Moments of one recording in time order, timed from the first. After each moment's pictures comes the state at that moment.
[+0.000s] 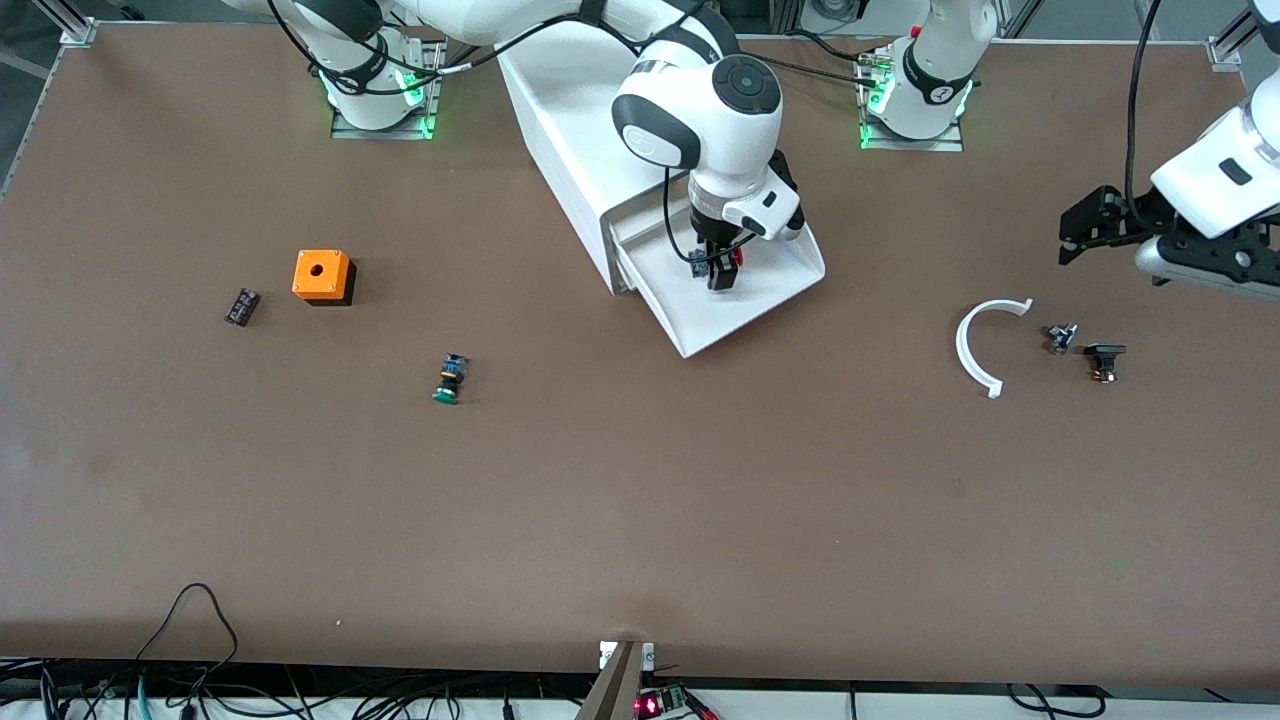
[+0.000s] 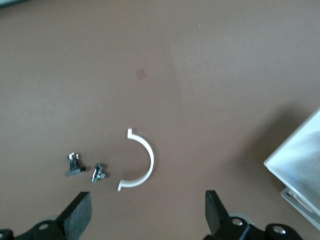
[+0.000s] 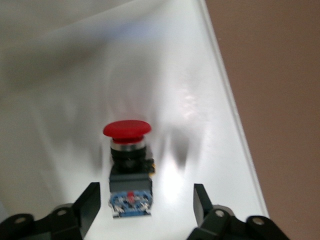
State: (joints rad) left arm 0.21 0.04 -0.28 -1.59 0.03 1.64 0.18; right arm 0.72 0.83 0.43 -1.05 -0.40 1.85 -0.62
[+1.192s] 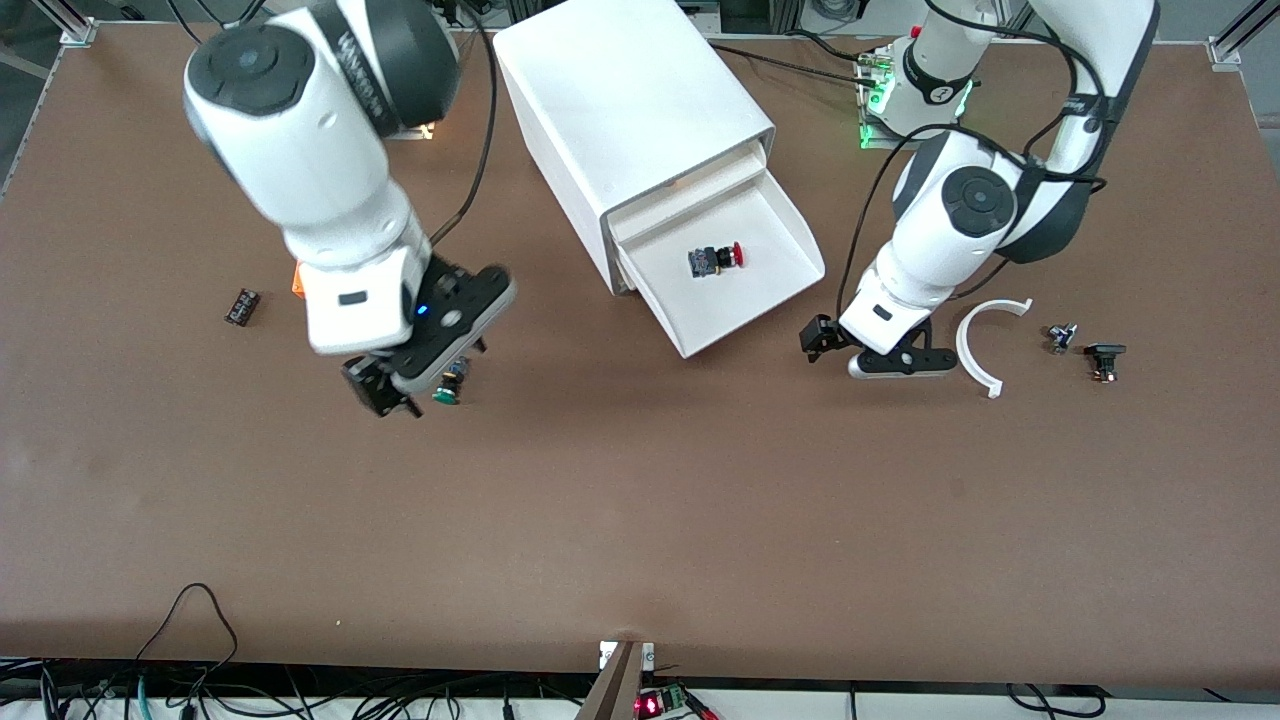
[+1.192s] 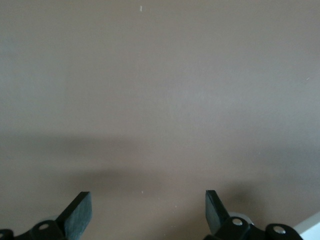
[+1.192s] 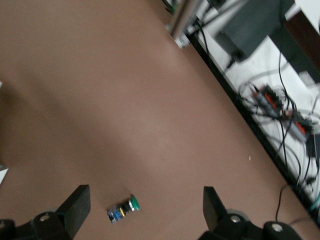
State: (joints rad) left arm -0.02 0.25 -0.38 -2.08 0.03 2.43 -0.53; right arm 0.28 0.53 0.27 -1.07 -0.26 1.80 -0.33
